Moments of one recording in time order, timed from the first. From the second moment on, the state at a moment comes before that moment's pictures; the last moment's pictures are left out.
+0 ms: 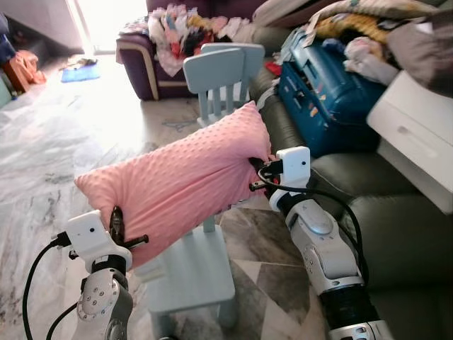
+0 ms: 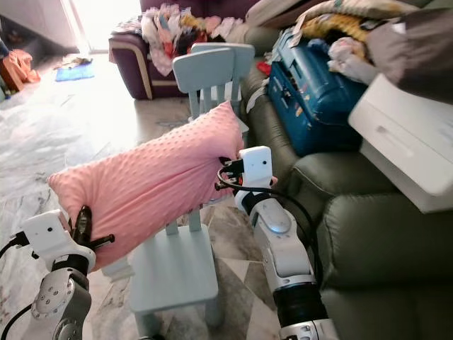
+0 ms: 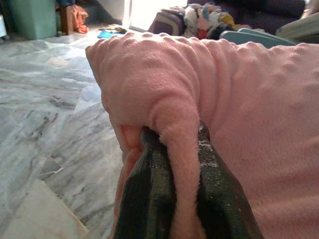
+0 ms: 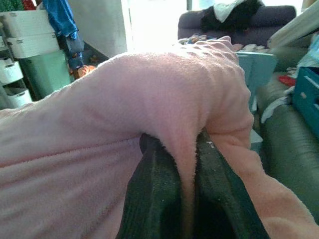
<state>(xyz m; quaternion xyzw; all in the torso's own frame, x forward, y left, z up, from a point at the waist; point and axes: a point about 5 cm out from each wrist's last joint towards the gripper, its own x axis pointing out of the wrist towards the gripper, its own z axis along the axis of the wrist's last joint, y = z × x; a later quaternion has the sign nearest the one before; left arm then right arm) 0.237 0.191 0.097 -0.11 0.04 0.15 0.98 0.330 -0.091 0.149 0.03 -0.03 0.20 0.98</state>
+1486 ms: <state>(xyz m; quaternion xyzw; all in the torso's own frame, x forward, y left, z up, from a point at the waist) 0.254 0.199 0.110 -0.13 0.01 0.14 0.98 0.333 -0.094 0.155 0.03 -0.03 0.20 0.98</state>
